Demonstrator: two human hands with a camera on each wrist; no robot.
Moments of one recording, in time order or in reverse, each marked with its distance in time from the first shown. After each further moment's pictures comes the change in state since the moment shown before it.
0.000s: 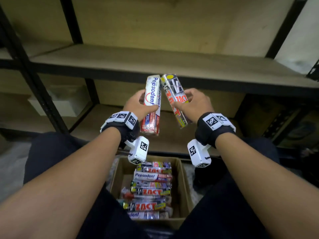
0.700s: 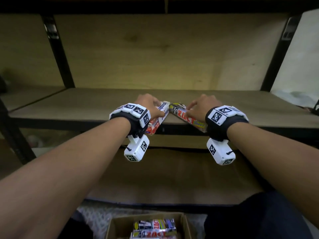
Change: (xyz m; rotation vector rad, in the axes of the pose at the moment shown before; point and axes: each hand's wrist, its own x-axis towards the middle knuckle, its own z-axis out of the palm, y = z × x) left_hand 0.168 0.108 0.002 0.561 -0.114 0.186; right_hand 0.165 -0.037 -0.059 -0.552 -0.067 -0.001
